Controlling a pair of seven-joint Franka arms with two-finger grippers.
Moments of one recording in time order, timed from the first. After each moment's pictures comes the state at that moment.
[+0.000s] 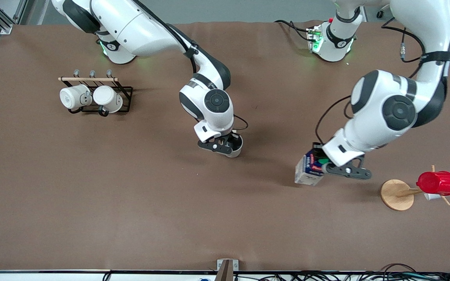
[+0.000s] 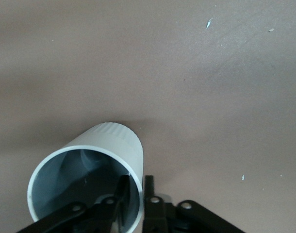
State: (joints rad) left arm -0.05 0.38 -0.37 -1.62 0.03 2.00 -0.26; right arm 0.57 0.78 0.26 -1.40 -0.18 2.15 1.14
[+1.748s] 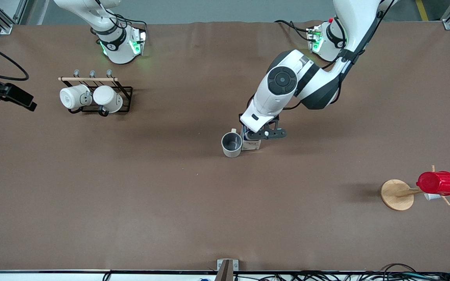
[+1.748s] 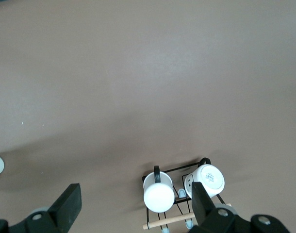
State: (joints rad) left arm -0.28 0.41 -0.45 -1.76 0.03 2.12 -0.78; right arm 0.05 0.09 -0.03 -1.35 -0.01 1.40 0.27
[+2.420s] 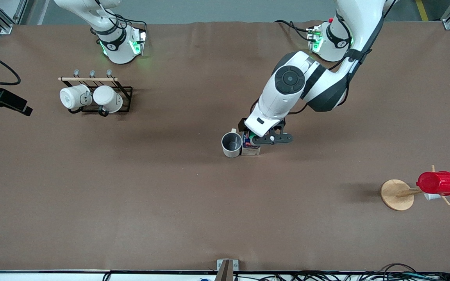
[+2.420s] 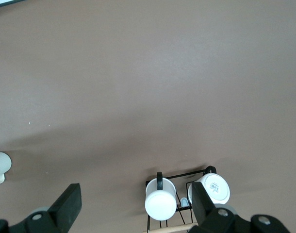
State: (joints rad) left arm -0.27 0.41 -0.43 -1.71 0.12 2.15 -0.78; right arm 0.04 0.09 -0.07 -1.38 0.04 1.45 0.20
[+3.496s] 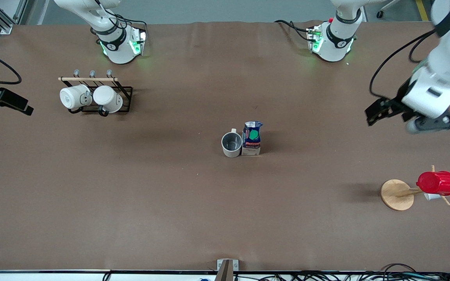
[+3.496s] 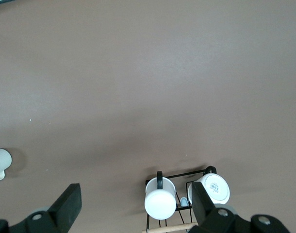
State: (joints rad) left arm 0.20 0.08 -0.43 -1.47 0.07 1.58 -0.31; right arm 0.04 0.09 -0.07 -1.38 0.04 1.45 0.19
